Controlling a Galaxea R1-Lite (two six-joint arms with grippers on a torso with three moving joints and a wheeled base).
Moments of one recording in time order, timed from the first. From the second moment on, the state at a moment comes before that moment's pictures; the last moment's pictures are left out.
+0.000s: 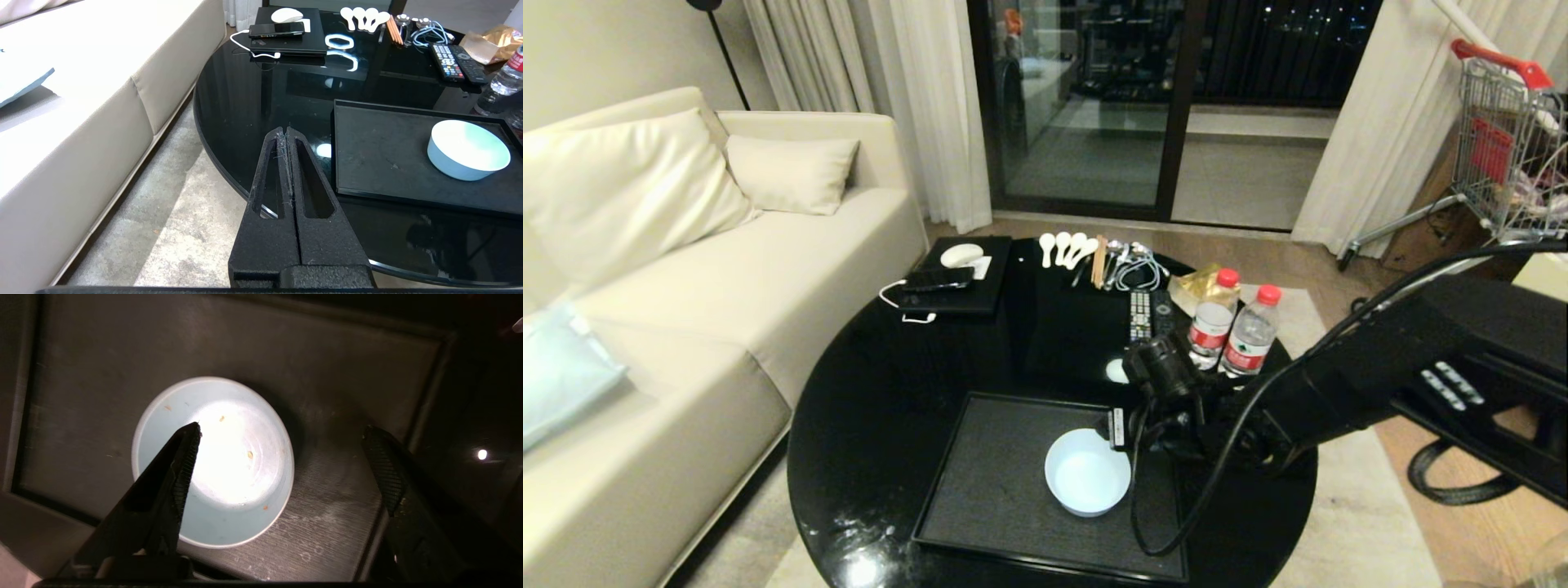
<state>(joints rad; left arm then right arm) 0.00 0.00 0.00 -0.01 0.01 -0.04 0.64 2.19 -1.15 -0.26 -0.18 0.46</state>
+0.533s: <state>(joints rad) 0.00 0.00 0.00 -0.01 0.01 -0.04 0.67 1.86 -0.97 -0.27 -0.27 0.37</state>
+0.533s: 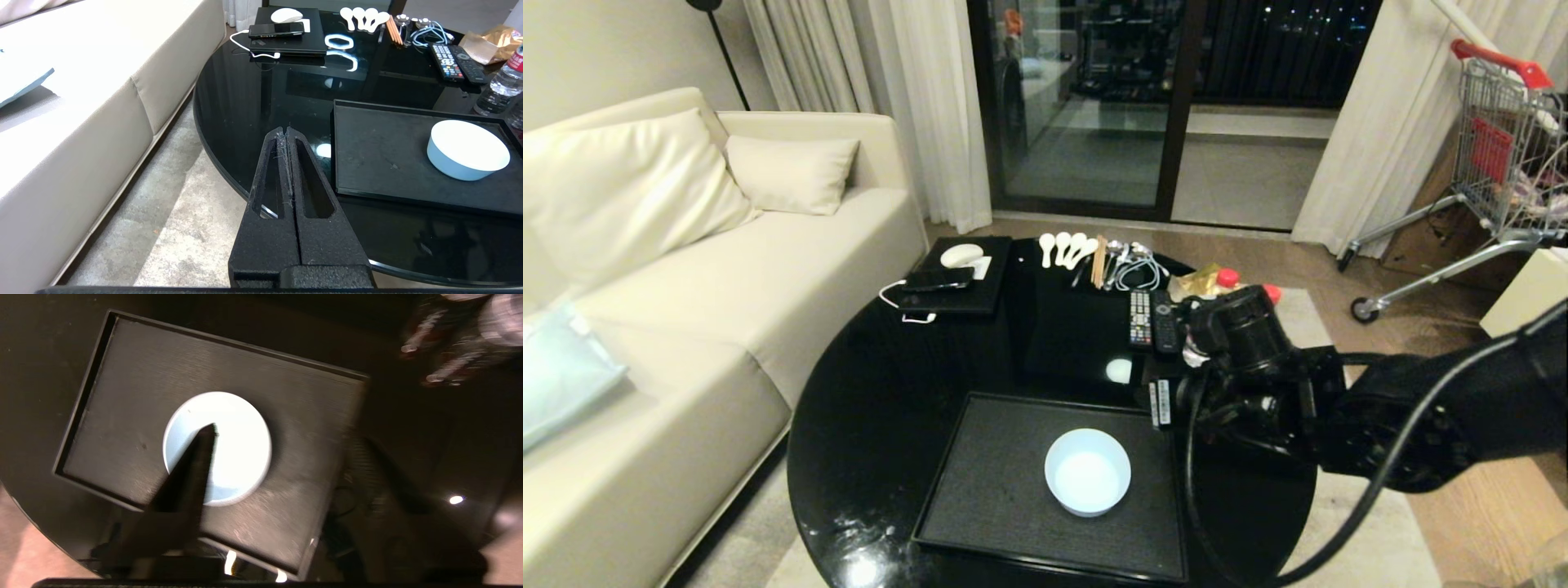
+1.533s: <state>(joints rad) 0.00 0.00 0.00 -0.01 0.01 -0.04 0.44 1.25 -0.33 -0.33 -0.47 0.26</state>
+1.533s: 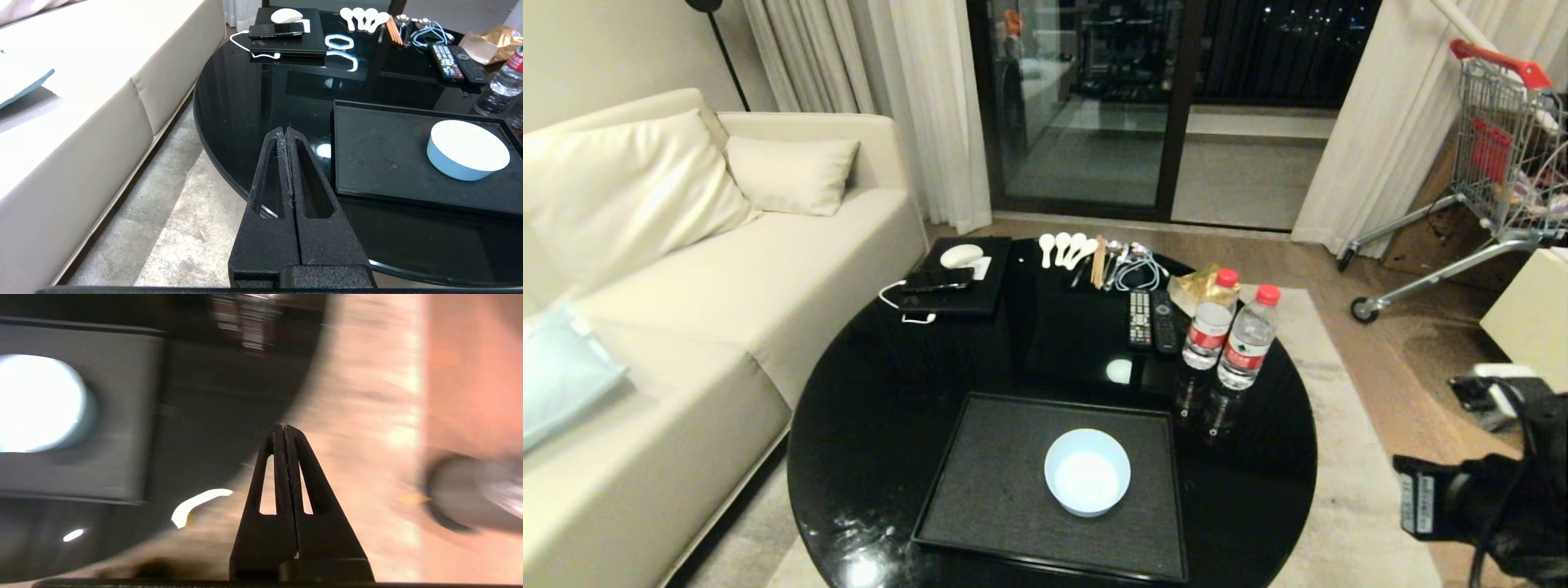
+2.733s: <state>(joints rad) 0.00 0.00 0.00 -0.01 0.01 -0.04 -0.08 0.31 0.00 0.00 0.02 -0.10</state>
